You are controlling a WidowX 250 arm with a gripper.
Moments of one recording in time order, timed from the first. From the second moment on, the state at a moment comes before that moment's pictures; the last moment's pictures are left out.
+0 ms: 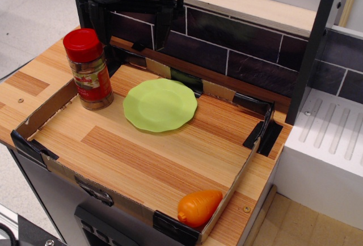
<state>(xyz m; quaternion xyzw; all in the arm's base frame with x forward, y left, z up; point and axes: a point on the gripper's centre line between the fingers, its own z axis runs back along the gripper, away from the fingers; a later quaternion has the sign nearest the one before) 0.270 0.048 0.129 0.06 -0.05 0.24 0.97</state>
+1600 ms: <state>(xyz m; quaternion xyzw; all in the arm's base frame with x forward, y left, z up) 0.267 0.126 0.085 0.06 -0.04 0.30 0.95</state>
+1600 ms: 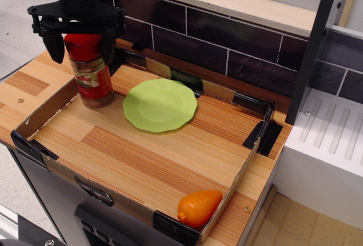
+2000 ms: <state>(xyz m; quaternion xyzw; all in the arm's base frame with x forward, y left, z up) 0.275 0.130 0.086 0.07 -0.08 0.33 0.94</state>
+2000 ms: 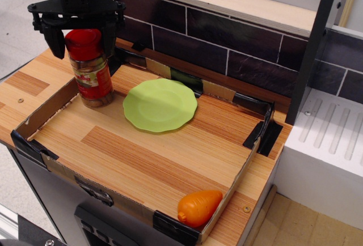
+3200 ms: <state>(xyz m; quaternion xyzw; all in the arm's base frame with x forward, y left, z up) 0.284 0.143 0.093 0.05 -0.08 0.37 0.92</state>
